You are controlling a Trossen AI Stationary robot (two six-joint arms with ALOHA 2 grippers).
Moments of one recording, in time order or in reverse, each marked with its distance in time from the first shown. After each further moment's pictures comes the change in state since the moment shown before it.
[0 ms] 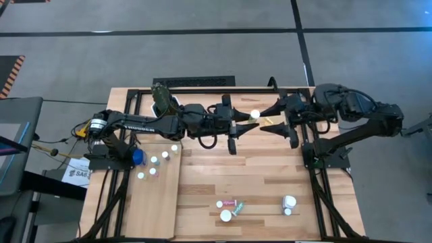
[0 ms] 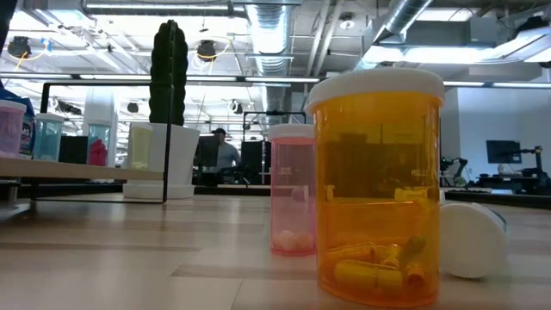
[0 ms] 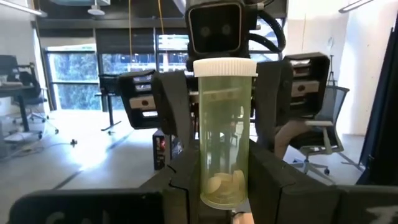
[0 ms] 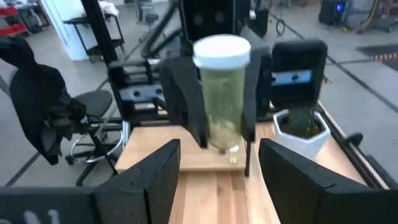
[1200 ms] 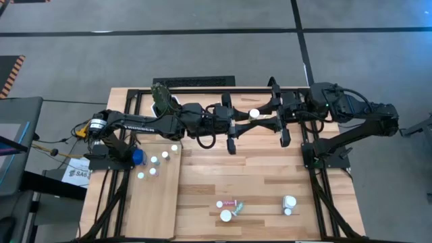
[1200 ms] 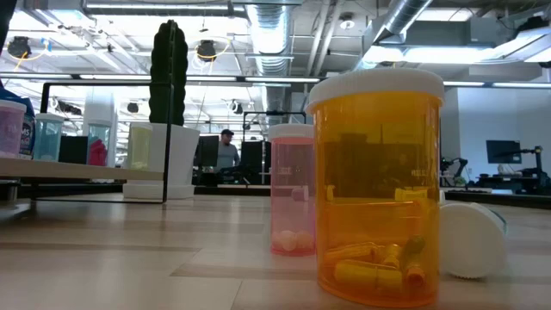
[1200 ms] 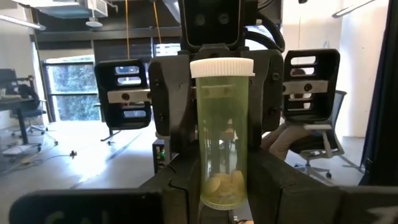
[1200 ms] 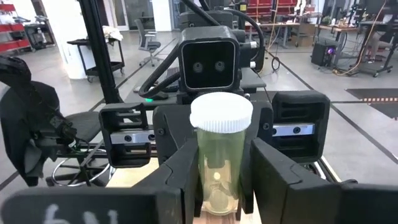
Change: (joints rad) left arm 0.000 -0.001 0.000 0.036 0.018 0.028; right arm 0.000 0.082 0.000 0.192 0.002 -0.075
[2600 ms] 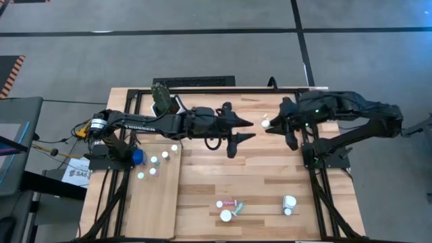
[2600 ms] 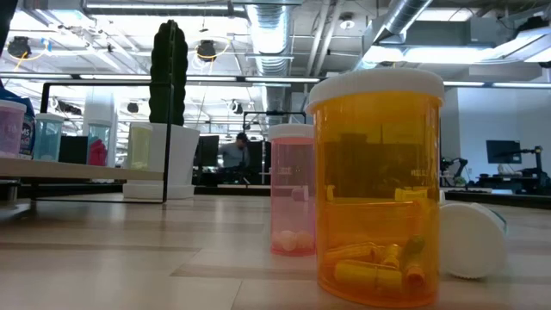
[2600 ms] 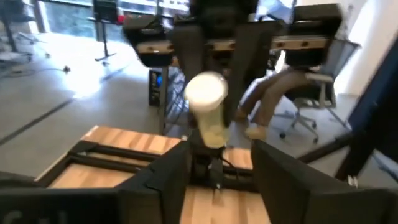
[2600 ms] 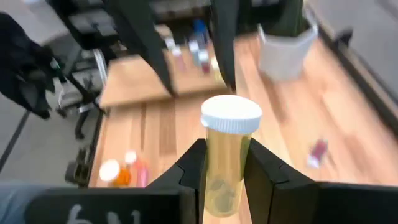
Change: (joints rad) left arm 0.009 0.003 0.000 -0.315 -0.003 -0.184; right arm -0.034 -0.080 -0.002 -0.546 -0.002 0.207
